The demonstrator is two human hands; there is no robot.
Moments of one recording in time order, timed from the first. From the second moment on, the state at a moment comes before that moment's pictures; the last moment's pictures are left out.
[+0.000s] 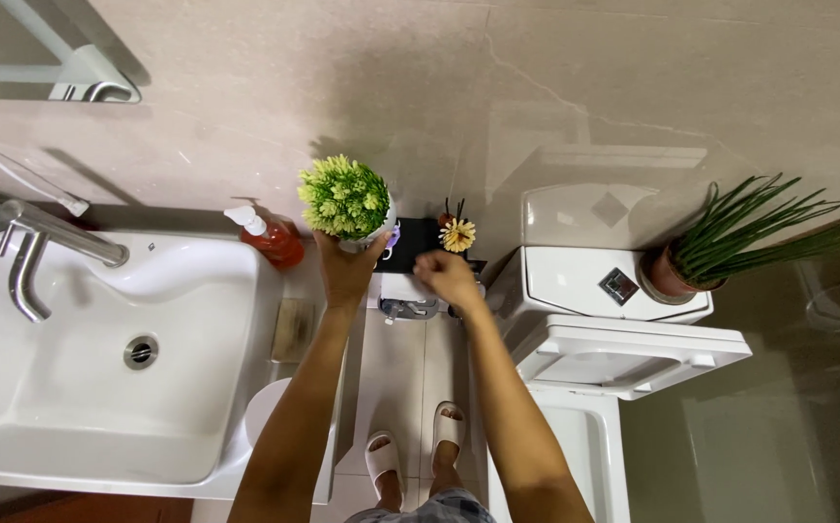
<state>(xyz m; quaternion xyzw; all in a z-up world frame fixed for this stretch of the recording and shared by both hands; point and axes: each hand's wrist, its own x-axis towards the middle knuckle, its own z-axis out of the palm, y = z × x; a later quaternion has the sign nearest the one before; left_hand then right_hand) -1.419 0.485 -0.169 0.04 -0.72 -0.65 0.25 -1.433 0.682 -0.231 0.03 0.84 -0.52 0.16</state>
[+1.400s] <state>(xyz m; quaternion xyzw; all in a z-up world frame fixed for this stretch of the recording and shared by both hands) -1.427 0.510 -0.213 -0.01 -0.86 -0.50 0.14 -1.366 0.671 -0.227 0.24 0.80 -0.54 -0.06</state>
